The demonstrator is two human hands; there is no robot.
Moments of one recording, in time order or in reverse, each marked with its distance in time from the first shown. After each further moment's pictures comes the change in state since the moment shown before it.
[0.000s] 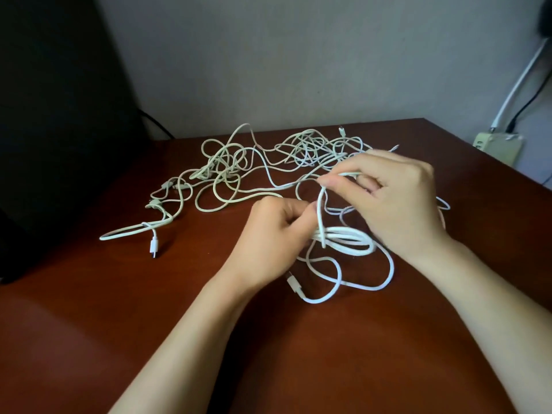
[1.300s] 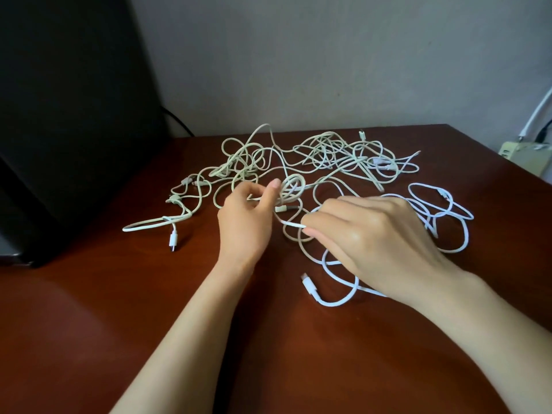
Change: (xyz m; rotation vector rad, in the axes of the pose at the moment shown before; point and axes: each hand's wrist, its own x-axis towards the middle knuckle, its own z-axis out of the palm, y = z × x) left_hand 0.014 -0.040 -0.023 0.058 0.532 -0.307; right_hand -0.016 -0.024 0.013 -0.325 -0.290 -0.440
